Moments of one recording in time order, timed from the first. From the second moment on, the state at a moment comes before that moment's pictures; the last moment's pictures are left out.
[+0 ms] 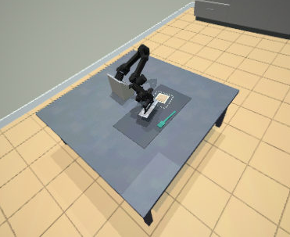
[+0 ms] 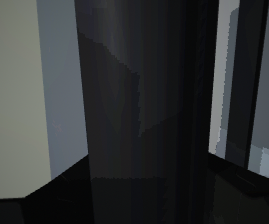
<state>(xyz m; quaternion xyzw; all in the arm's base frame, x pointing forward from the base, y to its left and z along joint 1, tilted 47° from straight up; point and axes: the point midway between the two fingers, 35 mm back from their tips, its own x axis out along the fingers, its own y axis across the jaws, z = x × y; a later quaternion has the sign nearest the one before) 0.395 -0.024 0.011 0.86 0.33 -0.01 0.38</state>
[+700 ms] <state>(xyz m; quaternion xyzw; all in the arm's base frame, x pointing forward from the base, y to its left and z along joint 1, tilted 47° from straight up) 0.395 -0.024 0.010 0.86 0.33 -0.01 0.38</state>
